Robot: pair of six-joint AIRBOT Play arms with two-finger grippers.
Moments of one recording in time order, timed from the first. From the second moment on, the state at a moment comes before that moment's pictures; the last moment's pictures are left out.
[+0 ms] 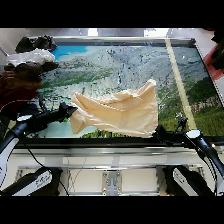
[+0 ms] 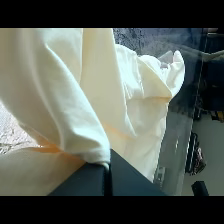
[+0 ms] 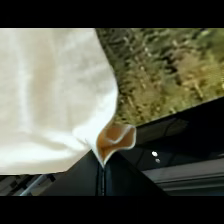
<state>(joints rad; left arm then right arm) 0.21 -1.15 0.49 0.13 -0.92 -0.86 -0.26 -0.89 0.25 -0.79 0.85 1.47</state>
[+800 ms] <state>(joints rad) 0.21 -0.60 1.19 0.46 -1.09 -1.08 -0.26 -0.32 1.14 -1.09 0.87 1.59</state>
